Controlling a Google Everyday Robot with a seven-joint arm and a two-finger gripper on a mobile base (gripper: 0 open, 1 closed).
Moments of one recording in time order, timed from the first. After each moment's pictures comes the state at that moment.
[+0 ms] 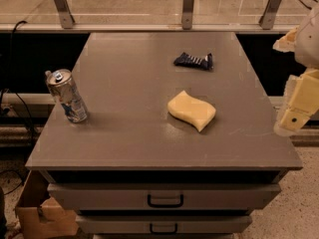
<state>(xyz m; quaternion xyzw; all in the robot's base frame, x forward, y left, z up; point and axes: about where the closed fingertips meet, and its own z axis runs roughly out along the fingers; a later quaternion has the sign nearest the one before) 0.438 -0.216 0.980 -0.60 0.78 -0.04 0.16</state>
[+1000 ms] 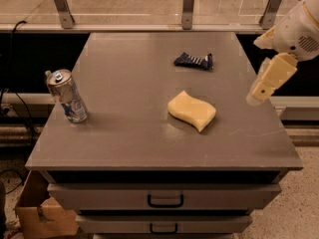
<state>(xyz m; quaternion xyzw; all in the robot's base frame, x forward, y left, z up) 0.526 -0.215 0.949 -0.57 0.79 0.06 0.23</state>
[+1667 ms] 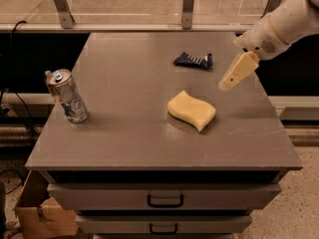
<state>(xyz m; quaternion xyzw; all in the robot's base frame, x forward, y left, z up) 0.626 -0.195 0.905 -0.54 0.78 0.10 0.30</state>
